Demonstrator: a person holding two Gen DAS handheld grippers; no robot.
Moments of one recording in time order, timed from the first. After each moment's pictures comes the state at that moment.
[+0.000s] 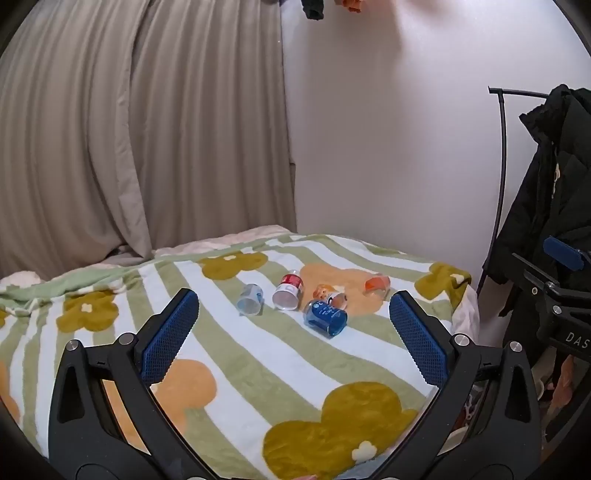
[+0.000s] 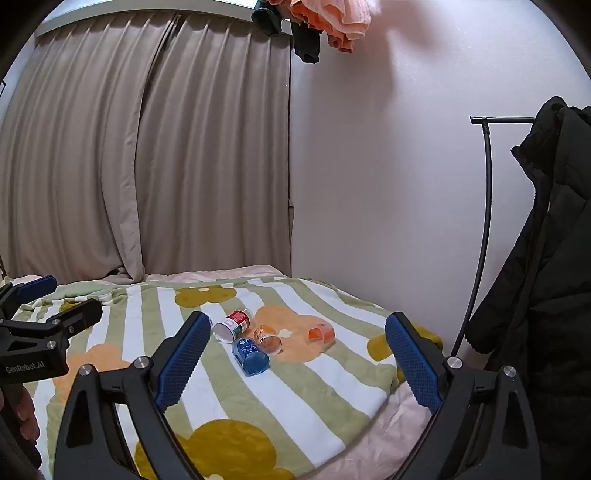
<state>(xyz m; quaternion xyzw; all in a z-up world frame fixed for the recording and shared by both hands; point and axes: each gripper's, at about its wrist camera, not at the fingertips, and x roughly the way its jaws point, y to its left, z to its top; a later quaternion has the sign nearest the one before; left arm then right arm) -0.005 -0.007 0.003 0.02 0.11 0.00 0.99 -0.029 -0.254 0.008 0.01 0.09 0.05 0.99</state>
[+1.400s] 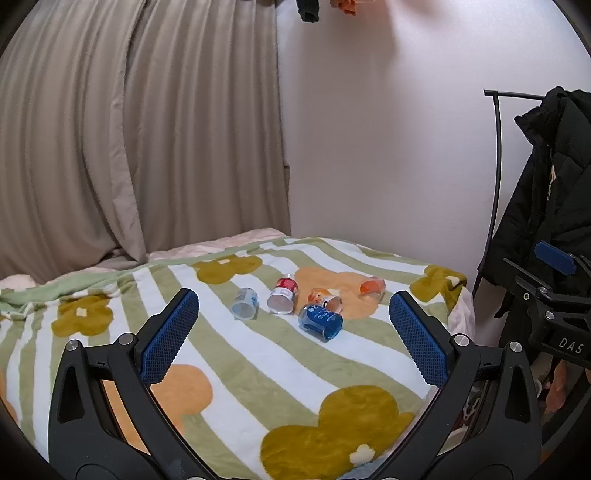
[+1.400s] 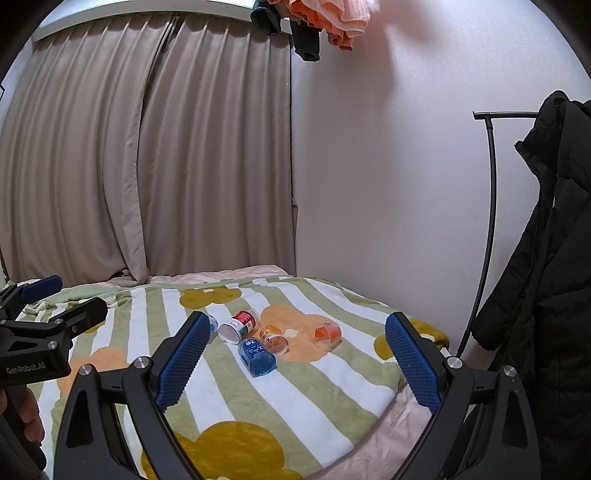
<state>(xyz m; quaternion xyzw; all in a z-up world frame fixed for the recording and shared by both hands) 0.002 -0.005 0.004 0.02 0.11 -0.02 0.99 -0.025 -0.225 0.008 0.01 0.10 0.05 0.99</state>
